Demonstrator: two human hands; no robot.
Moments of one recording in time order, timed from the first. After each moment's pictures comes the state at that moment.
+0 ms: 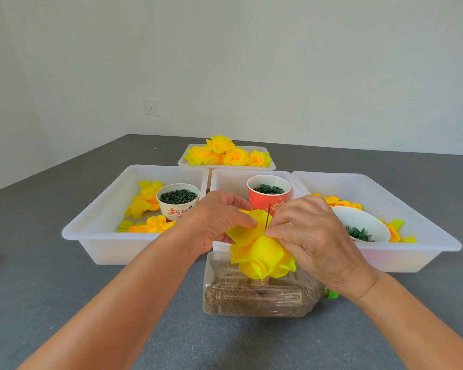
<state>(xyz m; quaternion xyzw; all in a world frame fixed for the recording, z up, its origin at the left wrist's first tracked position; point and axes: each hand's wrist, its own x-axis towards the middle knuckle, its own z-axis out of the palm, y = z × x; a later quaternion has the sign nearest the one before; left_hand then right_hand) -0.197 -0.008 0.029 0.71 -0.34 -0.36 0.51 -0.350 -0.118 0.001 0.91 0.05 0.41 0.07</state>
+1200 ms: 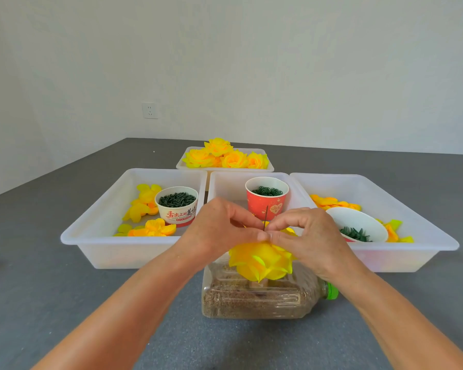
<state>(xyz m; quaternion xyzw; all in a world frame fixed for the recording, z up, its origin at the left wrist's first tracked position) -0.210 0.005 0.020 0.69 -0.49 -0.21 0.49 -0.344 -0.104 0.006 0.86 -0.21 0.31 -0.35</state>
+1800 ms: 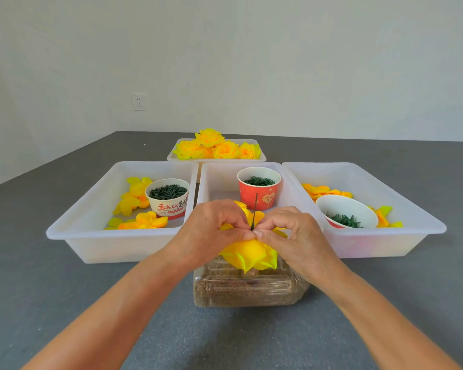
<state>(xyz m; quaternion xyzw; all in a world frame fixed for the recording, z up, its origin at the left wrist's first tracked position) -0.205 0.000 -0.007 0.66 -0.60 -0.08 0.45 -0.345 -0.106 -0.022 0.86 -0.17 0.33 -0.36</state>
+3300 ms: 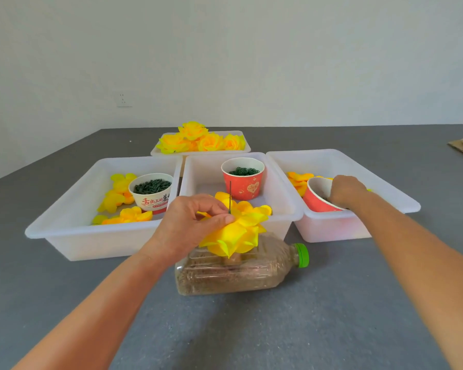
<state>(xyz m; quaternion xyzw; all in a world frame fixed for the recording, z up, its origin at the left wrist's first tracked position) -0.210 -0.002 -0.021 0.65 -0.53 -0.13 0.53 -0.381 -0.293 -0.029 0.83 -0.55 0.06 -0.03</state>
